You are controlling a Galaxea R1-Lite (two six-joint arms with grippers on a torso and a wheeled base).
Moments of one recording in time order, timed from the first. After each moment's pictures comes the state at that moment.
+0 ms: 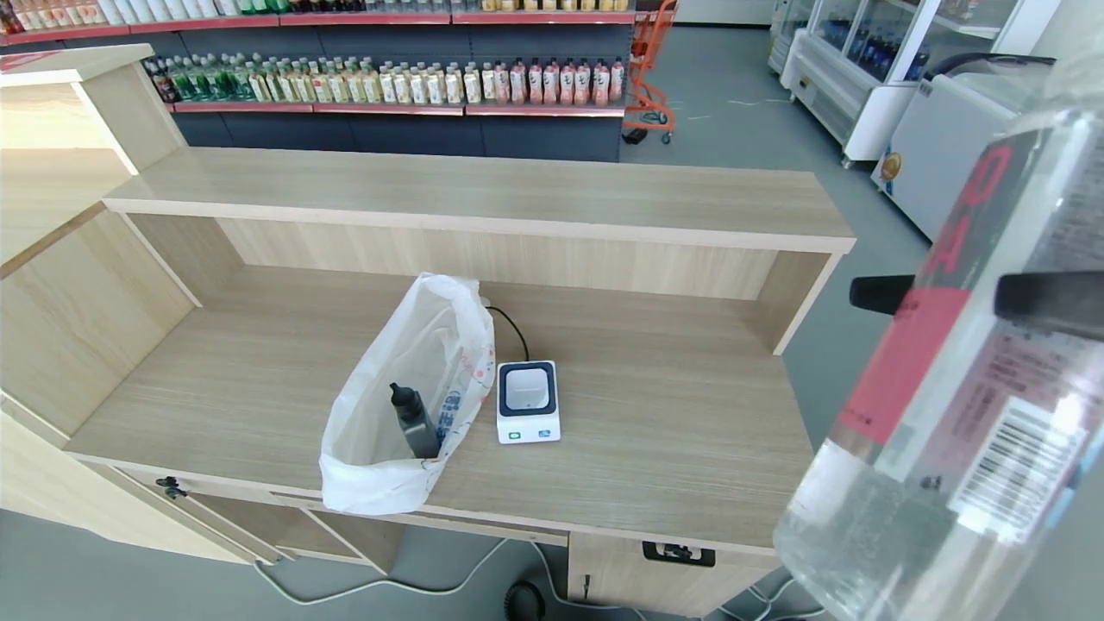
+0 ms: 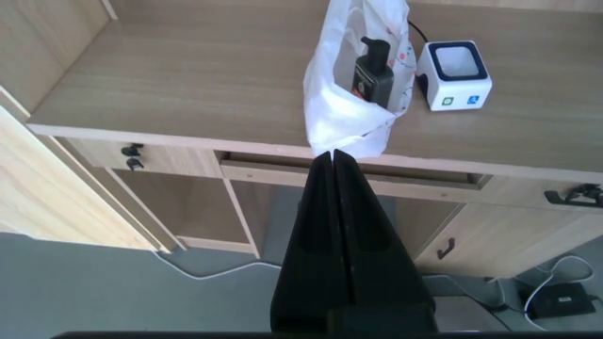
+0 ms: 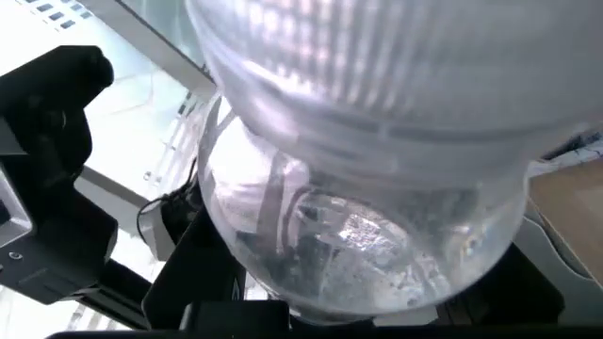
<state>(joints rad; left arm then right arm) 0.00 0.00 0.00 0.00 -0.03 0.01 0.54 1.18 -0.90 -0.37 0.95 0.44</state>
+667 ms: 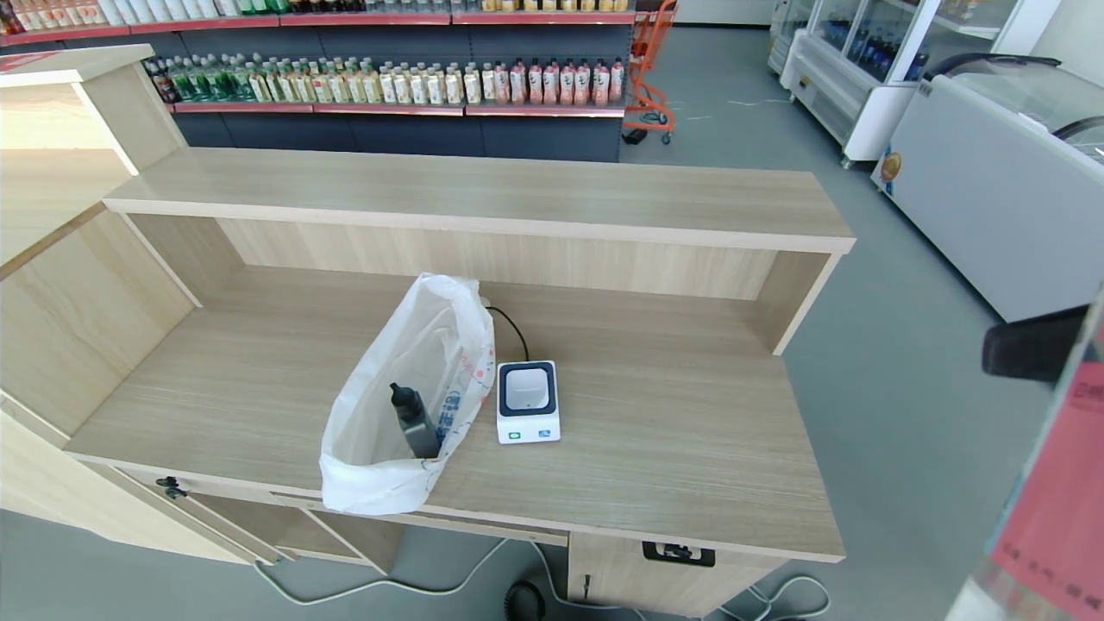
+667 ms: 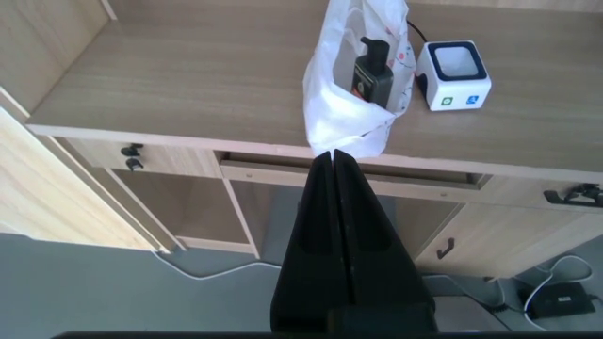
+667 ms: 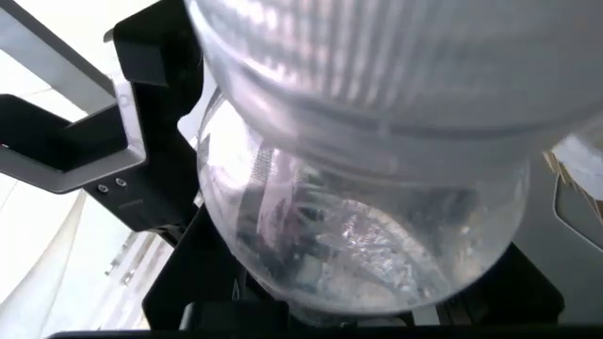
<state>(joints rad) 0.00 0.00 0.00 0.00 -0.03 0.01 0.59 1.12 -0.89 -0.37 1.07 0.44</state>
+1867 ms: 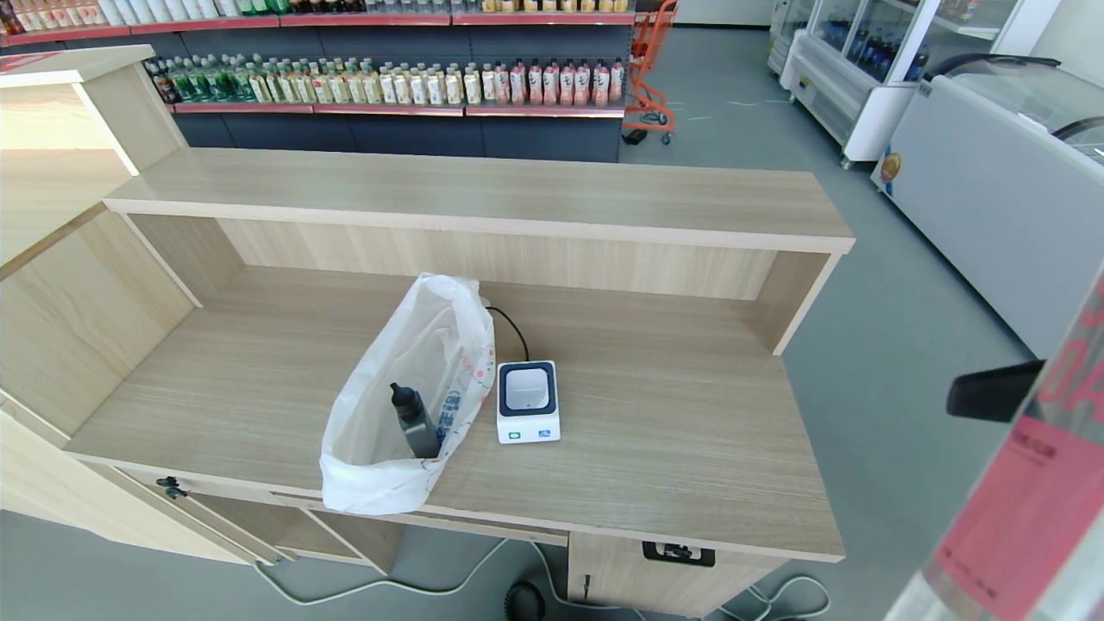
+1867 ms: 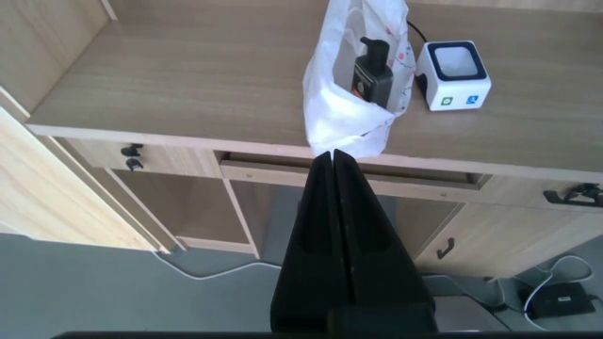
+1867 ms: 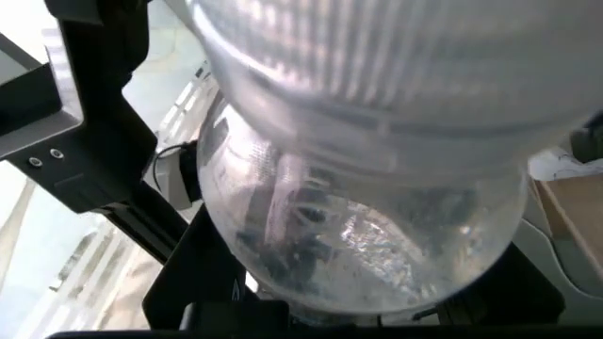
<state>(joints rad) 0.00 0.00 0.00 0.00 -0.03 0.01 0.49 1.08 -0.77 -0.37 1.03 0.28</state>
